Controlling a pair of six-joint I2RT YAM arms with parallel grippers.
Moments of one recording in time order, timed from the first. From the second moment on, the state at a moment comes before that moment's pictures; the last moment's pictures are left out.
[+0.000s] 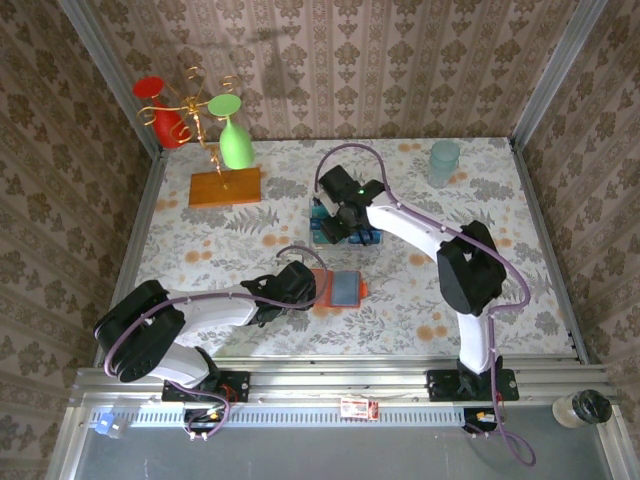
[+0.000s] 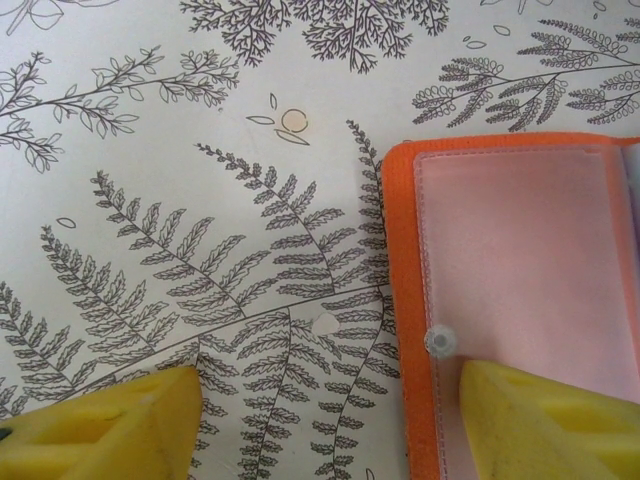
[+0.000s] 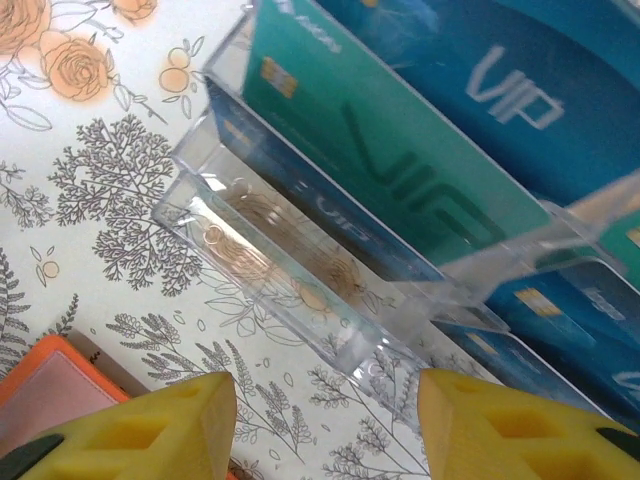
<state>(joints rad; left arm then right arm) -0.95 1.43 0.56 -0.14 -0.32 -0.65 0.64 1.99 1.65 -0.79 0.09 -0.03</state>
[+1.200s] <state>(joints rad) -0.95 1.44 0.55 -0.10 -0.32 -0.67 0.69 2.19 1.82 -0.85 0.20 -0.14</state>
